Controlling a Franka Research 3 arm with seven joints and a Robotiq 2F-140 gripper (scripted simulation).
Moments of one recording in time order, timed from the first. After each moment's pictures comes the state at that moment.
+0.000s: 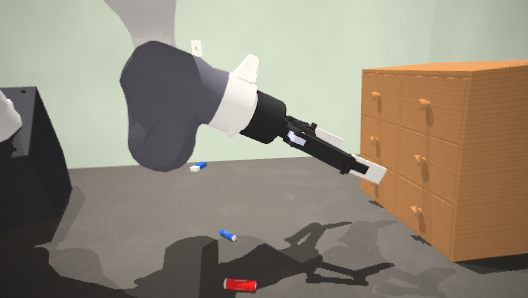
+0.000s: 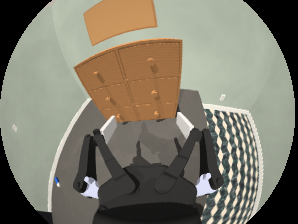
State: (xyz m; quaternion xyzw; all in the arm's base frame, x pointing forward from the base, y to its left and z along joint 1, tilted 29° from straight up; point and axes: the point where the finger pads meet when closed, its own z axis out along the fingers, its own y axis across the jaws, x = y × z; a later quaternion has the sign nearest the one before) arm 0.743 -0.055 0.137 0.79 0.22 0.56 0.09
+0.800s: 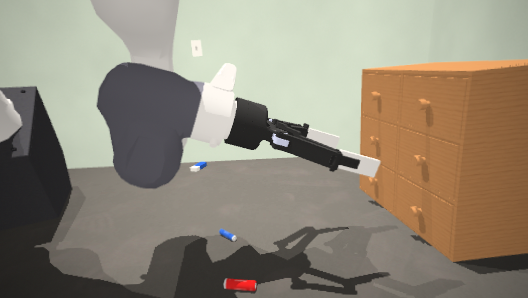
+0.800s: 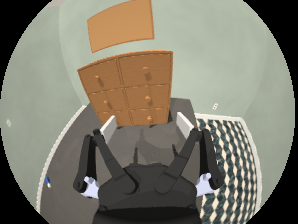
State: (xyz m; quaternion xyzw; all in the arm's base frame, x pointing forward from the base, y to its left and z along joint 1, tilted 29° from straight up) arm 0.726 -0.068 0.156 0.75 0.23 0.61 0.11
